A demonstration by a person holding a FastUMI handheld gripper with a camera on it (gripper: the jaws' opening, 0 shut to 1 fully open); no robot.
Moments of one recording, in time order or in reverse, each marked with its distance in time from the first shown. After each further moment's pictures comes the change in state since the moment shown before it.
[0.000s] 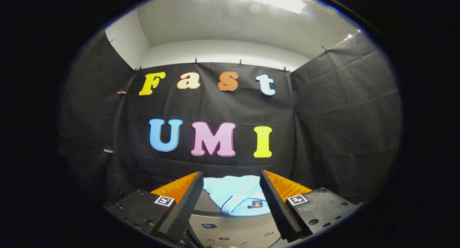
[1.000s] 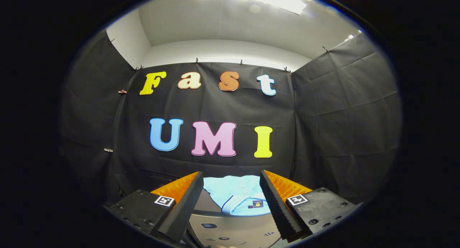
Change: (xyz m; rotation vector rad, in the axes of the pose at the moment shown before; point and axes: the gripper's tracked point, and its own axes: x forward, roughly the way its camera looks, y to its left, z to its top) arm -0.002 0.001 -0.001 -0.009 -0.004 0.007
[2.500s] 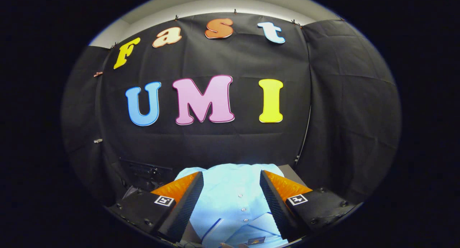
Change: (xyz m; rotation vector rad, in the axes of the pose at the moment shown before) arm 0.226 -0.042 -0.093 0.057 0.485 -0.009
